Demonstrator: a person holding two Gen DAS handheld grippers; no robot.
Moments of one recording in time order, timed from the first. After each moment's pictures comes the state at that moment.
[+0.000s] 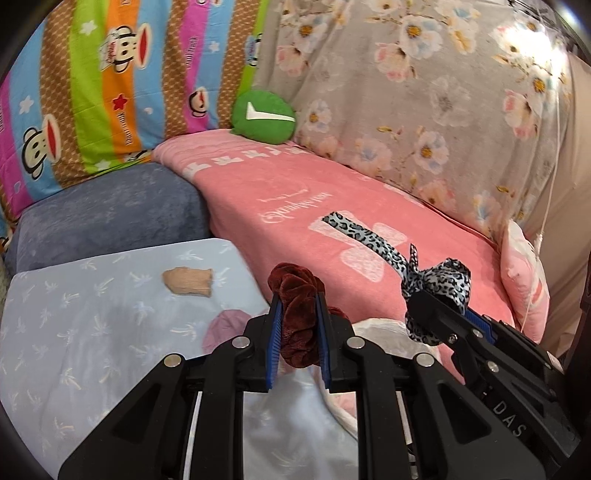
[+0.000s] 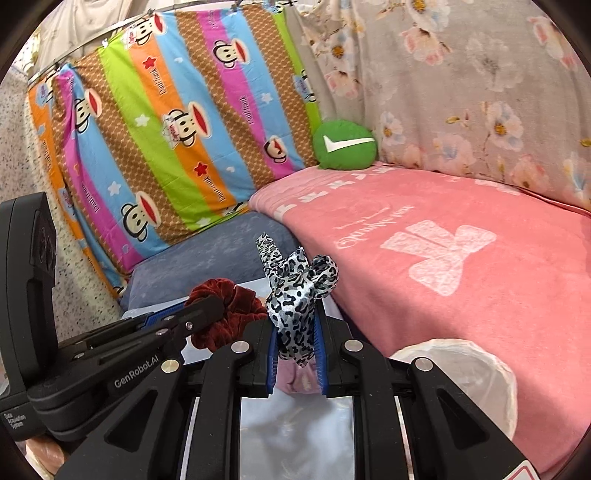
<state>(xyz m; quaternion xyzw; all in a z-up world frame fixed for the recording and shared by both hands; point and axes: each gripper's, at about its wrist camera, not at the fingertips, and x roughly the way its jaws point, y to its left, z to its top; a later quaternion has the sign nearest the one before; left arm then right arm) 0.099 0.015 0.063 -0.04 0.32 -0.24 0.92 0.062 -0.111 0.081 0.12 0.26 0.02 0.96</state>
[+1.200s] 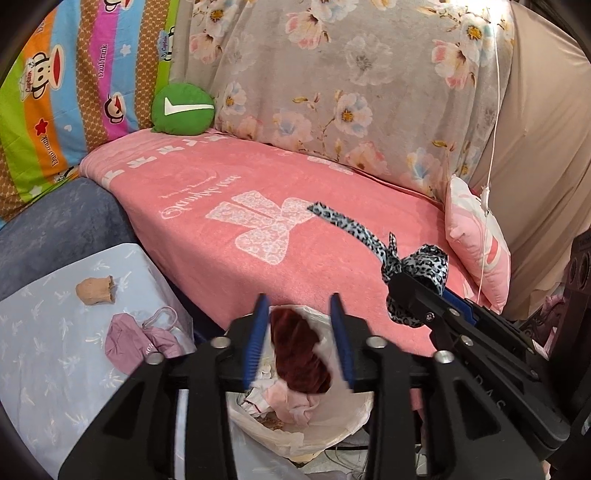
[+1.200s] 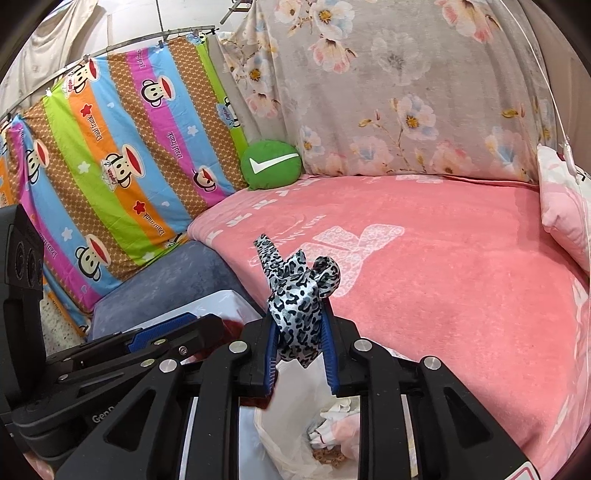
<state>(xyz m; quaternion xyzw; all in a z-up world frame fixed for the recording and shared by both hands) 0.066 -0.101 0.072 0.01 0.33 -0.33 0.88 0.006 -0.231 0.077 0.17 0.24 -0.08 0.95</state>
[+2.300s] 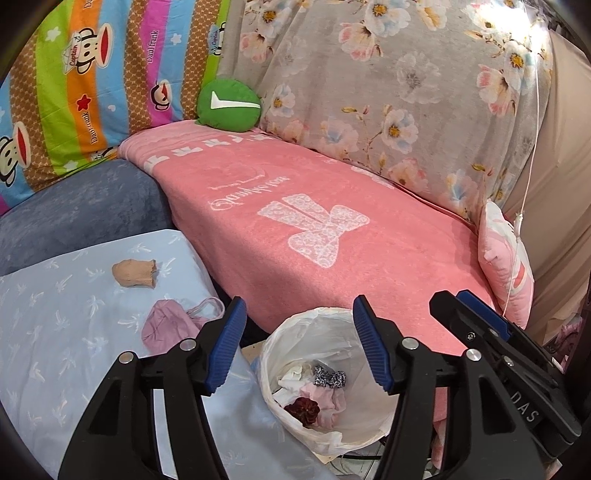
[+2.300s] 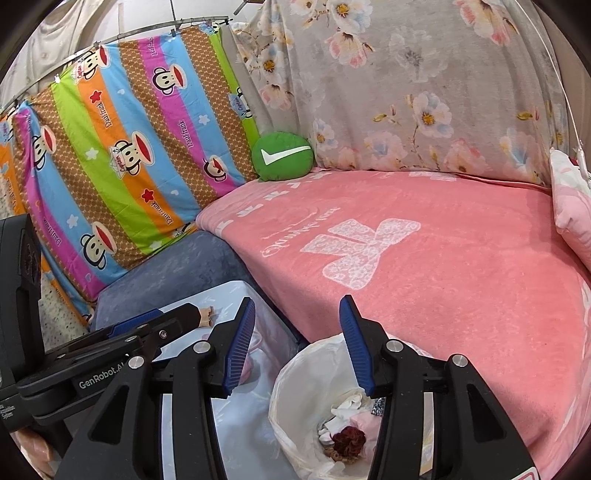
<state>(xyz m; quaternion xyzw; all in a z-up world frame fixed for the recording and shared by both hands) 0.083 -0.053 0.063 -0.03 0.34 -0.27 0.90 0.021 -0.198 0.070 0.15 0.26 -0.06 0.95</state>
